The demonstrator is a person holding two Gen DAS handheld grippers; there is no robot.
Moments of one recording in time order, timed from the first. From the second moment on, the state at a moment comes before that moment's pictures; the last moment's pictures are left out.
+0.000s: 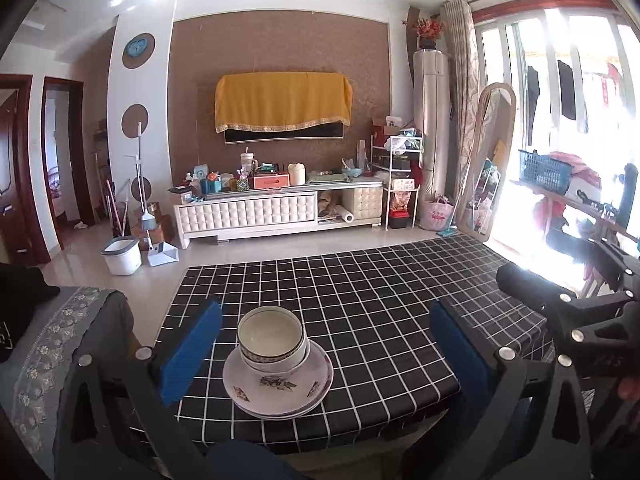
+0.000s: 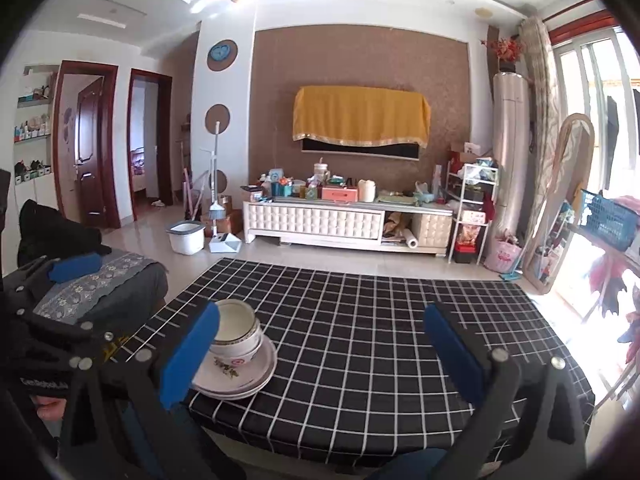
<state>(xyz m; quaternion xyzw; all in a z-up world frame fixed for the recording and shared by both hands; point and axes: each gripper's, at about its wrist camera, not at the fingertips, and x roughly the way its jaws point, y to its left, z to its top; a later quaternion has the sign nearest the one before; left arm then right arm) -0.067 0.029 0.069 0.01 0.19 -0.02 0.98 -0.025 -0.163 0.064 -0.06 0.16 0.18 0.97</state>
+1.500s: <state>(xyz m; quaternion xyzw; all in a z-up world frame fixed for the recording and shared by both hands) -0.078 0.028 0.064 0.01 0.20 -0.02 0.98 -0.036 -0.168 0.060 -0.05 0.16 0.19 0.97</state>
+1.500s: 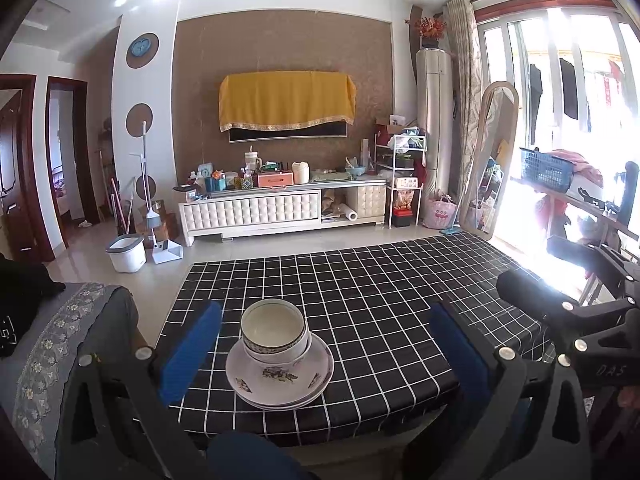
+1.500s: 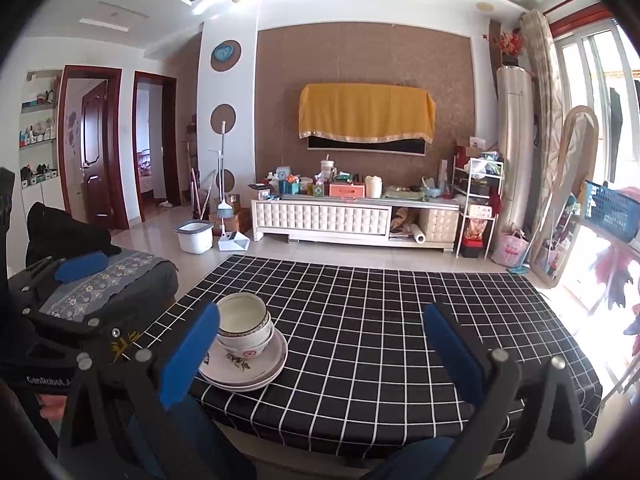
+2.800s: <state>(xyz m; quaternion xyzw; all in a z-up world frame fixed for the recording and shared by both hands) -0.079 0.030 0.063 -0.01 0.21 -0.02 0.98 -0.033 -0.166 0.057 -0.05 0.18 0.19 0.97</state>
